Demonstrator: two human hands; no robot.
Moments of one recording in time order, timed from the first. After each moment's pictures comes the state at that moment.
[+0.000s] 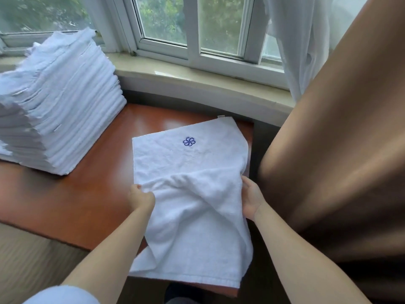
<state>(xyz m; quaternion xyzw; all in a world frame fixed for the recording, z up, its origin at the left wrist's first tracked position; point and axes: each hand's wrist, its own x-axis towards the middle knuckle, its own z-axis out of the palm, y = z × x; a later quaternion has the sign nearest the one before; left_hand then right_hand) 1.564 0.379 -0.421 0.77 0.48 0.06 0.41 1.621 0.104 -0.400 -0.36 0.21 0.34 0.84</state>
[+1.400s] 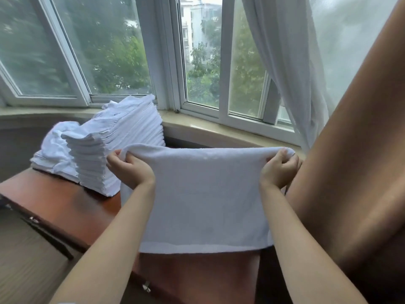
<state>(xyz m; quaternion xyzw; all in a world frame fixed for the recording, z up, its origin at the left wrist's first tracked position) 1.560 0.400 -0.210 0.53 0.39 0.62 0.43 1.664 0.151 -0.226 -0.63 0.20 -0.35 0.66</state>
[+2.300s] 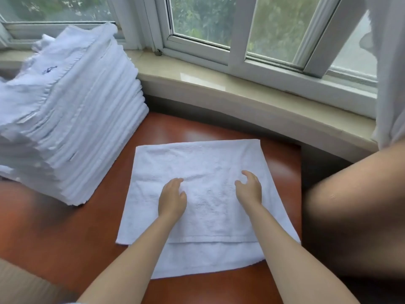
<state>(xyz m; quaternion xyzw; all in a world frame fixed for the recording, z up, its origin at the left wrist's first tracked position) 1.673 0.460 -0.443 0.91 0.22 -0.01 0.35 1.748 0.259 -0.430 -0.87 0.14 0.11 0.46</state>
